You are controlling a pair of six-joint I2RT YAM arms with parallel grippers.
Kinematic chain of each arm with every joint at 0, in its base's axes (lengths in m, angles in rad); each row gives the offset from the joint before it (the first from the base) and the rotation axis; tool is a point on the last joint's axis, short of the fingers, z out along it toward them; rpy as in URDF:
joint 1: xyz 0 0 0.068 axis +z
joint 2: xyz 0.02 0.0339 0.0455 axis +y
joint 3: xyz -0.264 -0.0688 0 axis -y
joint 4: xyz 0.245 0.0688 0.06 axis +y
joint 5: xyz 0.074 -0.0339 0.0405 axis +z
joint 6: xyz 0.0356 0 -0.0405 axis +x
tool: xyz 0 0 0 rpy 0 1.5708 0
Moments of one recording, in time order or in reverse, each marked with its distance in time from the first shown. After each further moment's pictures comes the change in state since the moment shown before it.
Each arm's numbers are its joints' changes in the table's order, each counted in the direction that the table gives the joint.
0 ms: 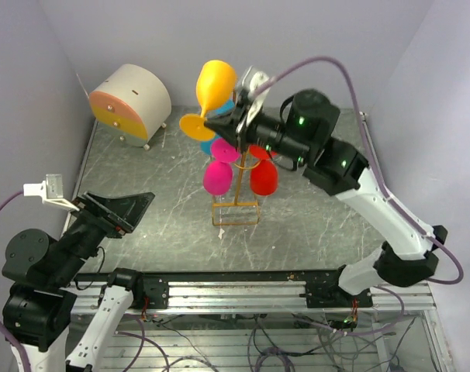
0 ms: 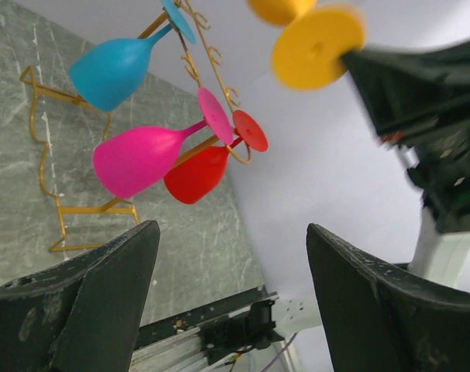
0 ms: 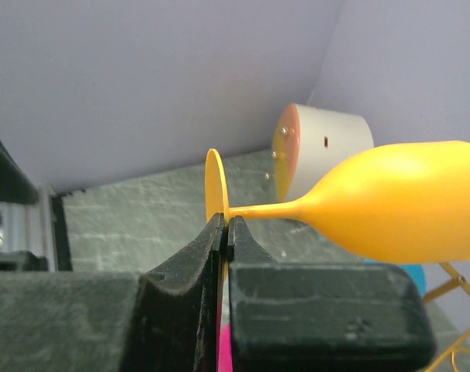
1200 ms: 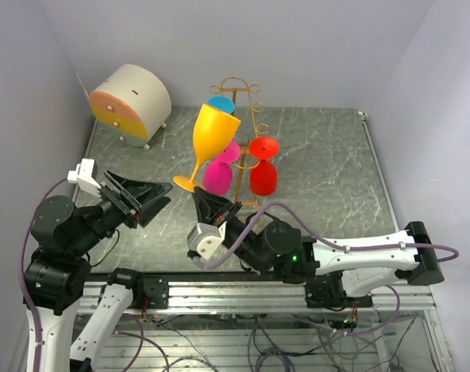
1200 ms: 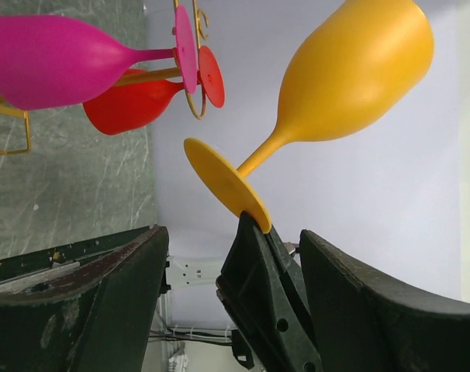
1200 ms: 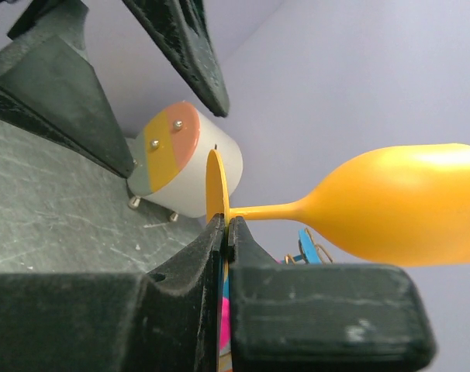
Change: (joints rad) left arm 0.000 0.100 -0.077 -0.067 -0.208 -0.423; right arm 0.646 -0.200 -0.879 -0.908 -0.853 -0.921
